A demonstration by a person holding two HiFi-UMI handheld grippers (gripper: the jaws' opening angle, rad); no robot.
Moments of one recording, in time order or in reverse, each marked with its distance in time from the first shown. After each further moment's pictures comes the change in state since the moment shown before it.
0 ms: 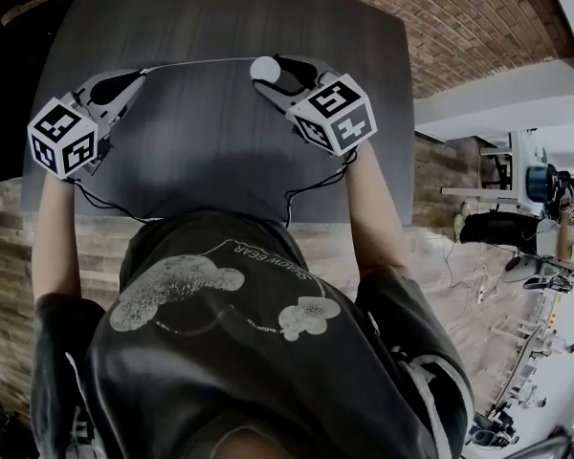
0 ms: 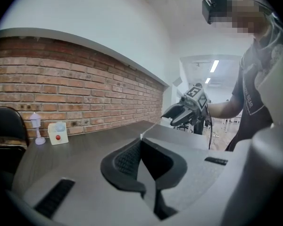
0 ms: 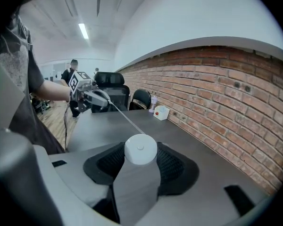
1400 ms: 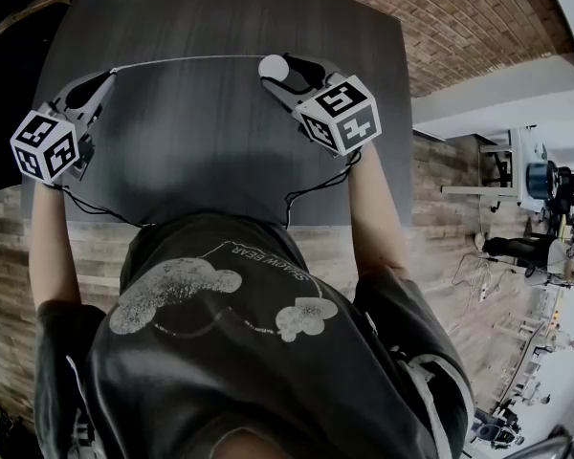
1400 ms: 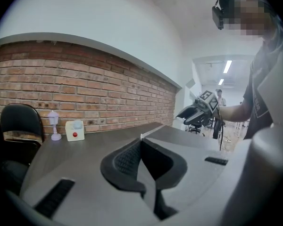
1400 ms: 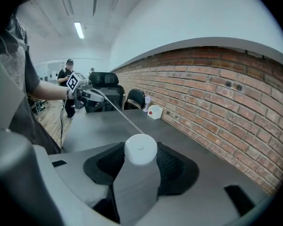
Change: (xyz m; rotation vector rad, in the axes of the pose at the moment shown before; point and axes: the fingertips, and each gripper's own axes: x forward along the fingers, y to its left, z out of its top) left arm -0.027 0.044 -0.004 -0.065 -0.019 0.148; right arm -0.013 -0.023 -0.006 0.024 0.003 -0.063
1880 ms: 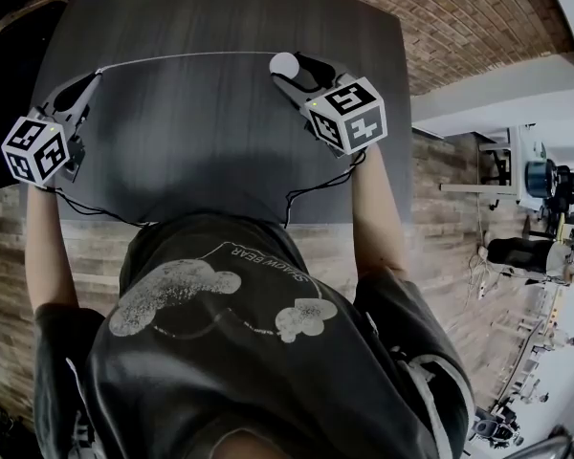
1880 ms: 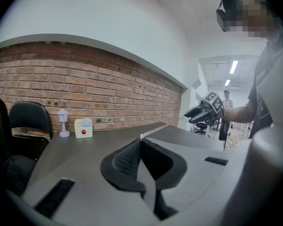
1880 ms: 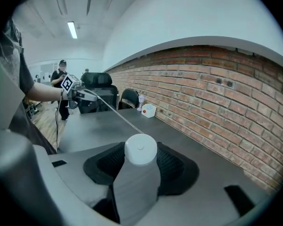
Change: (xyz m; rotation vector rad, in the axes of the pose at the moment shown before) left arm -0.017 0.021 -0.008 -0.039 -0.002 0.065; right arm -0.010 -0.016 -0.011 0.049 0.008 -0.061
